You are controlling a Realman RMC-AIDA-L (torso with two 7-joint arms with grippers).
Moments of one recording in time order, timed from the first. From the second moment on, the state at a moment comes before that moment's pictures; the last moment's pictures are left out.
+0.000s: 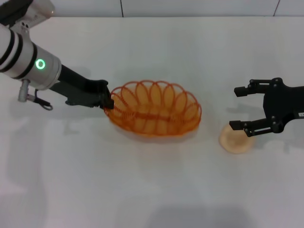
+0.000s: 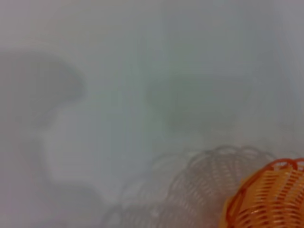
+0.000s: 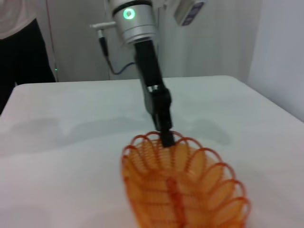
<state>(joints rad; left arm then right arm) -0.79 -2.06 0.98 0.87 2.54 1.46 -2.92 0.46 1.97 -1.10 -0.91 -1.83 -1.49 1.31</state>
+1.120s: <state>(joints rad) -0.84 -2.06 0.98 0.76 2.54 1.41 -2.93 0.47 1.97 -1.09 -0.90 -1.84 -1.50 1.28</state>
